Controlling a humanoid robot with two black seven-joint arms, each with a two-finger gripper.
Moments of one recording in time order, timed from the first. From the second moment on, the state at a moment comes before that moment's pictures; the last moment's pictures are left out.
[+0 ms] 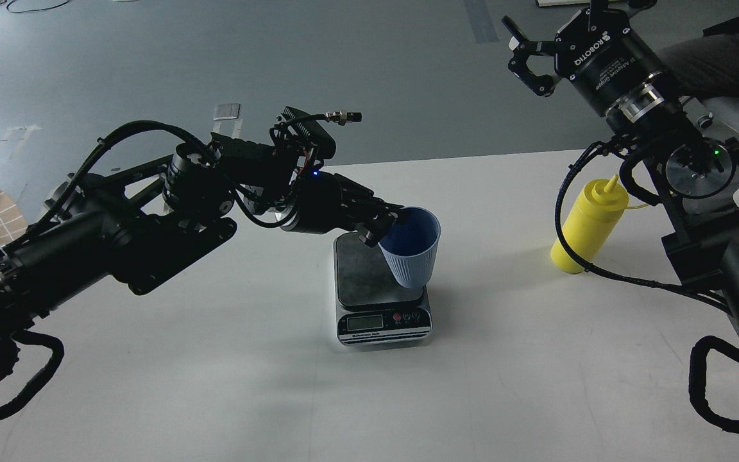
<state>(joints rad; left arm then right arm) -1.06 0.32 -0.41 -1.09 1.99 -0.49 -0.49 0.72 -0.15 1.40 0.98 -0.23 0.49 -0.18</state>
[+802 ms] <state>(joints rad) -1.05 0.33 -0.40 -0.99 2.04 -0.49 -0.49 0.72 -0.14 1.40 0.98 -0.23 0.49 -0.18</state>
